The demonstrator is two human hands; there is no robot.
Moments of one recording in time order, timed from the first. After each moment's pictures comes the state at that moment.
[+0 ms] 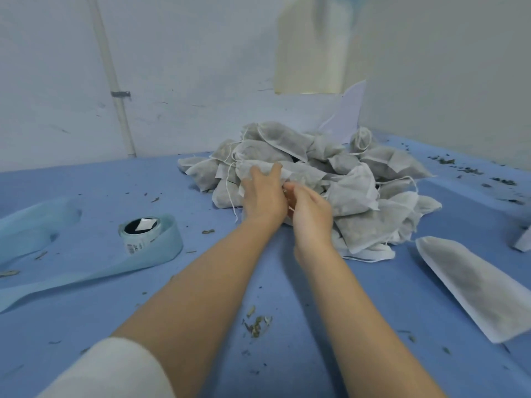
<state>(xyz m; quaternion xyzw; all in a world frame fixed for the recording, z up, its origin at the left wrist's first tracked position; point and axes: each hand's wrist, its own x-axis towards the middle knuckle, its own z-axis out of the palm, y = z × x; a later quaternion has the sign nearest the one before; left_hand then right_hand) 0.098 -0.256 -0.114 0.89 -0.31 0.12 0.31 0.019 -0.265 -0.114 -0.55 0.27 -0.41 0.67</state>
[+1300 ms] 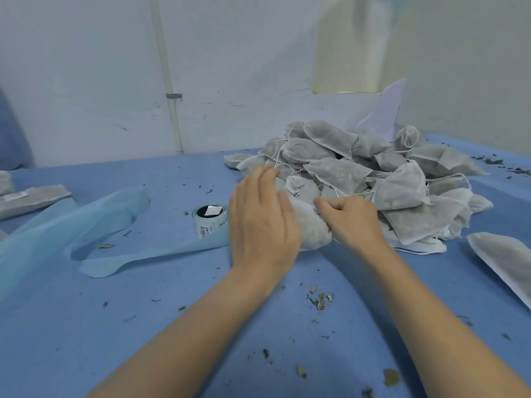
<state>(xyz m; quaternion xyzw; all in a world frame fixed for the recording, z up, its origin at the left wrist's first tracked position) 0.028 -0.105 -0.107 0.75 -0.33 0.34 0.46 0.006 -0.261 -0.128 -0.86 0.23 -0.33 0.32</state>
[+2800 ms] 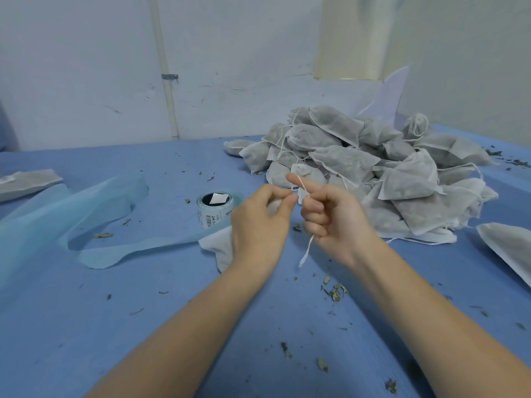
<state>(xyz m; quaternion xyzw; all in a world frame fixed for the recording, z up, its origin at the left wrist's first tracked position) 0.056 -0.097 -0.127 0.74 -0.25 0.10 0.61 0.010 -0.206 -0.117 -0.50 0.09 -0.15 0.85</state>
